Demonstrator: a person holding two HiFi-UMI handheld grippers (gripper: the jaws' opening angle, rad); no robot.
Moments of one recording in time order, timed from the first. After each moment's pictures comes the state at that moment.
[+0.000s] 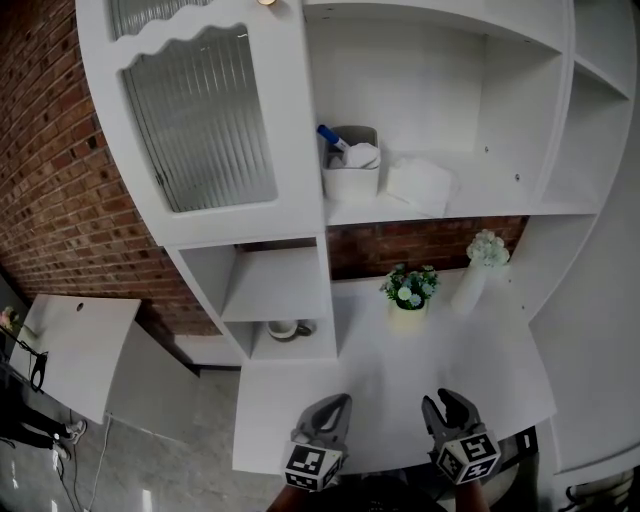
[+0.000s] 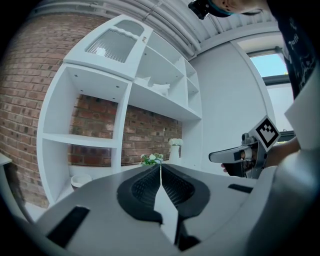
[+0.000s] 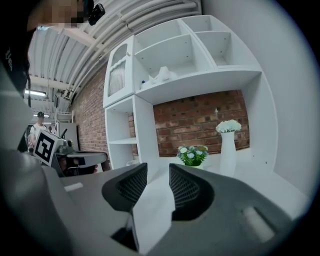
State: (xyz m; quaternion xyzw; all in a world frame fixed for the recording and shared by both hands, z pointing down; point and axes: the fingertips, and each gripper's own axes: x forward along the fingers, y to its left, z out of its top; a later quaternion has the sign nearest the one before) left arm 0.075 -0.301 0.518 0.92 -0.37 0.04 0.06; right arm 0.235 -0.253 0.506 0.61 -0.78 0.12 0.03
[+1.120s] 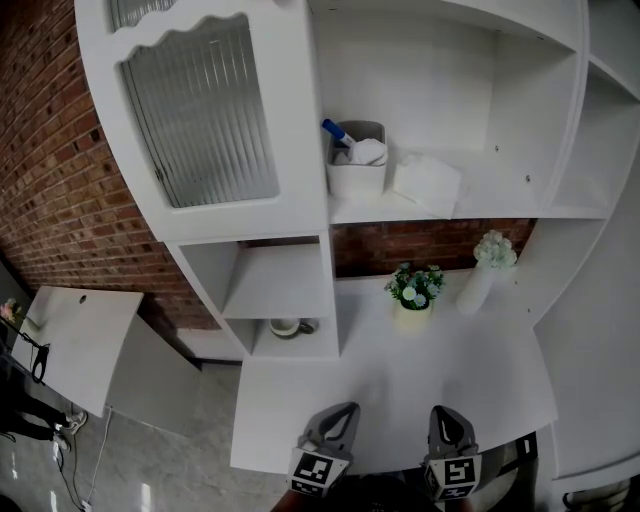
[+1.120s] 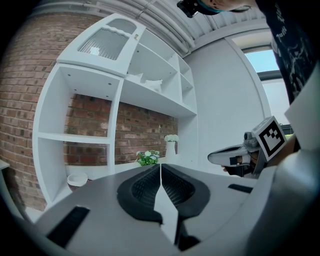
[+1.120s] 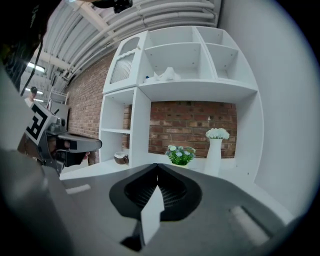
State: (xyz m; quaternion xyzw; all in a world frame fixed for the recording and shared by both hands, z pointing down) left arm 0.091 -0.286 0.526 0.93 -0.36 0.05 0.05; right arm 0.244 -0.236 0.535 0.67 -0.74 0.05 0.10
